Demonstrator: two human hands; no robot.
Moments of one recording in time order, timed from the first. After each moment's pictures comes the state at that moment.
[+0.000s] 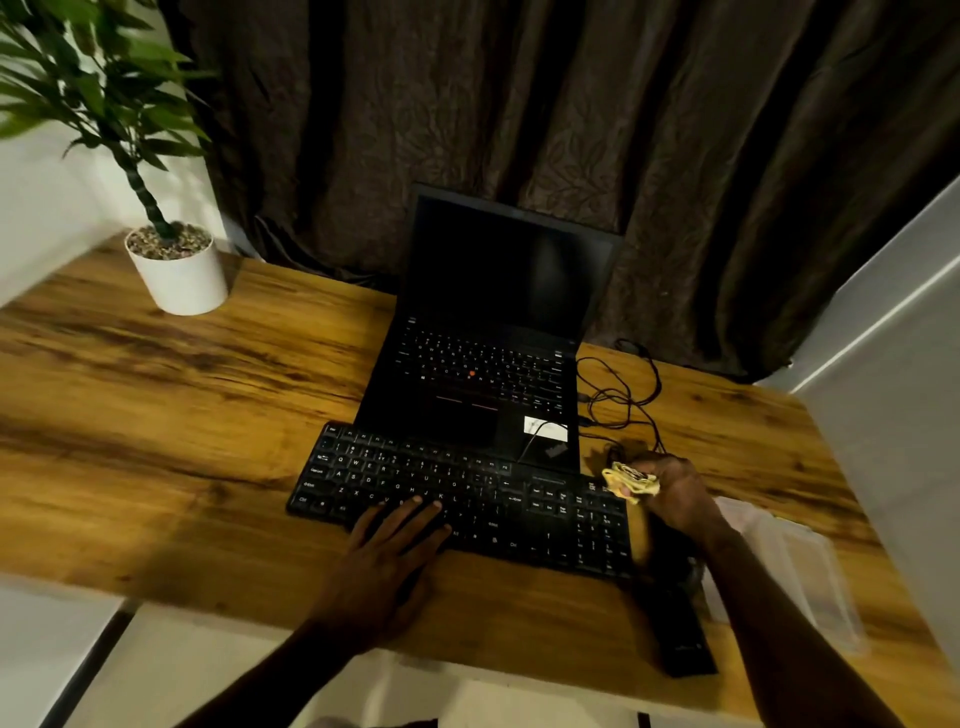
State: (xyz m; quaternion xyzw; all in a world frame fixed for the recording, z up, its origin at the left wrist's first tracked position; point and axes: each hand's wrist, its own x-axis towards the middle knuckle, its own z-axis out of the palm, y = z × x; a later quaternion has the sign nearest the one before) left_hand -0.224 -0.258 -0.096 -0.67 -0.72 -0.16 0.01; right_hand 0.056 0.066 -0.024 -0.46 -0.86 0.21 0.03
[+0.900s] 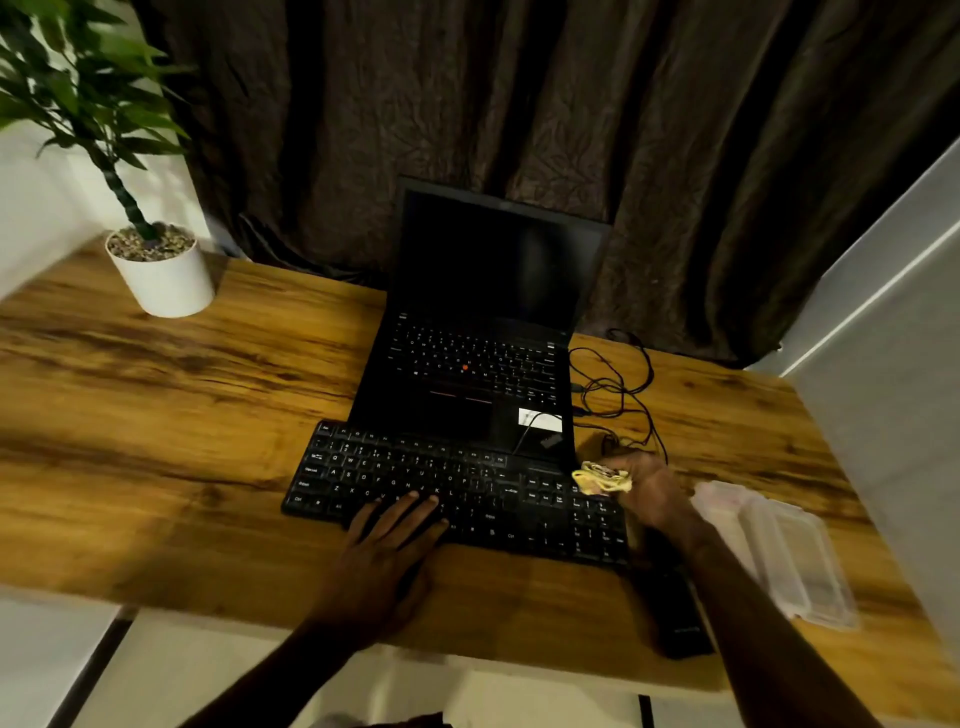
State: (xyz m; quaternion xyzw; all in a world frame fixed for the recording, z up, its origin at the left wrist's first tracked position) left_hand -0.224 -0.258 -0.094 -0.67 -0.73 -0.15 -0.01; right_hand 0.042 0.051 -0.044 -0.46 -0.86 0.22 0.00
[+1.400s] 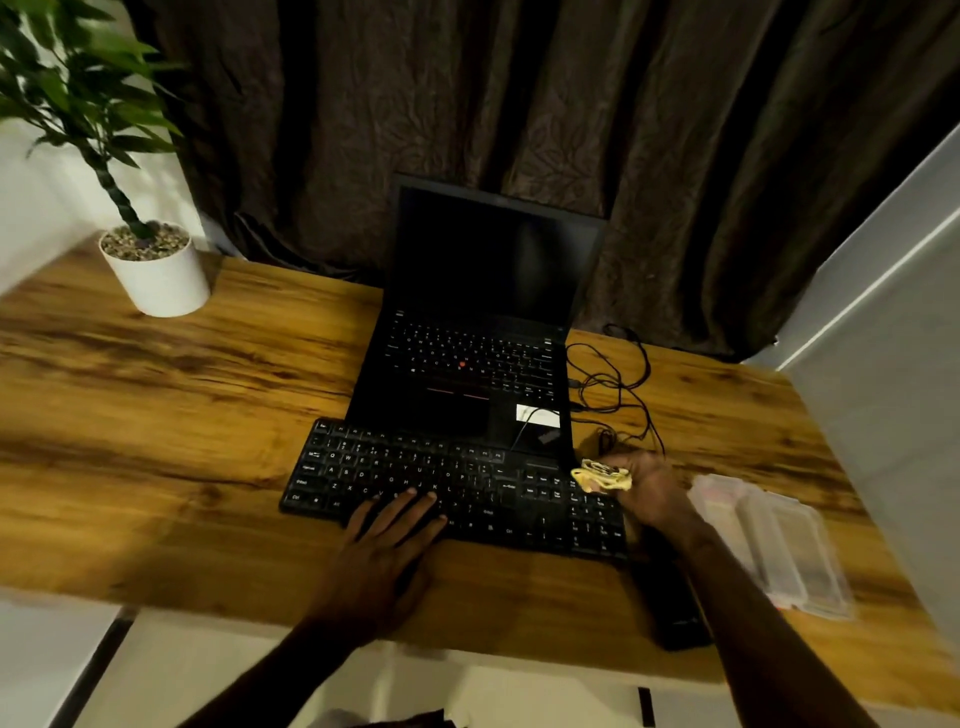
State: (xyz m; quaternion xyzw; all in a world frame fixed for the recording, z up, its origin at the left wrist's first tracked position) left_hand -0.225 -0.258 -0.096 -0.67 -0.73 -0.15 0.00; right_hand 0.052 0.049 -0.055 -0.48 -0.85 0.24 0.02
